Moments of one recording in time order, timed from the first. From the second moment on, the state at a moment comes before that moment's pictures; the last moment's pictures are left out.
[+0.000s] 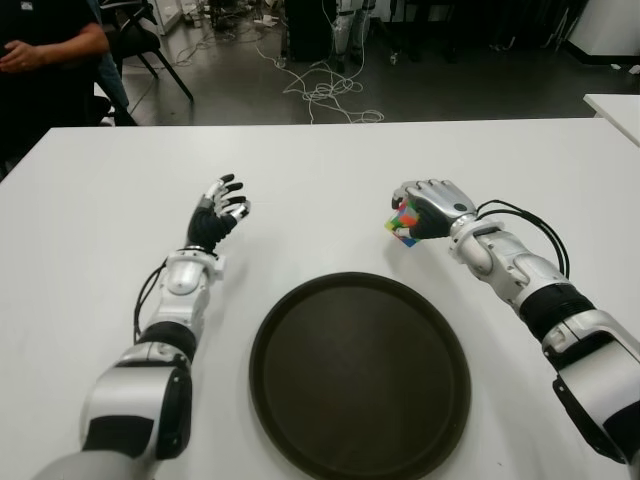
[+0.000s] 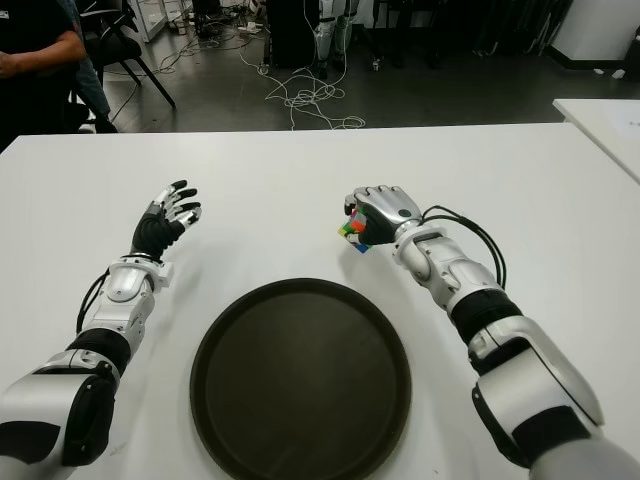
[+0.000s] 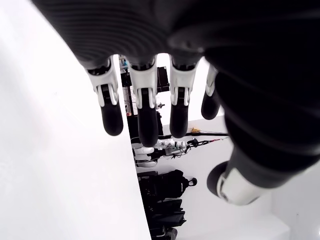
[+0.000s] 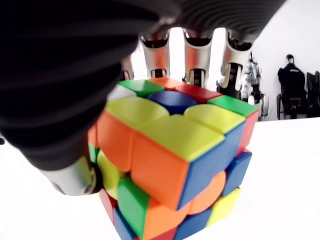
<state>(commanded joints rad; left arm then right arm) -0.68 0.12 0.12 1.23 0.02 -0.54 -0.06 -0.75 -0.37 0.53 0.92 -0.75 -0.29 -0.23</state>
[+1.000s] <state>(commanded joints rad) -0.69 0.12 0.13 1.24 0.02 -0.54 -0.06 -0.34 -0.39 0.40 0.08 -0.72 -0.47 -0.36</state>
